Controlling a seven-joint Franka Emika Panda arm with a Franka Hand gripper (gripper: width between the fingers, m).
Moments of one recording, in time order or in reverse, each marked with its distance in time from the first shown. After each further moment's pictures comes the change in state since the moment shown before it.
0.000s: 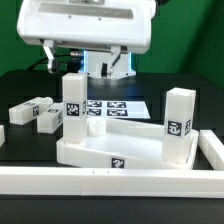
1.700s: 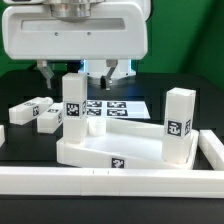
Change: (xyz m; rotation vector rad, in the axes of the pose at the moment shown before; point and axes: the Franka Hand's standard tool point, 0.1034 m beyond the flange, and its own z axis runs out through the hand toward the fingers) arm -0.011 -0.002 0.031 0.088 -0.570 0.032
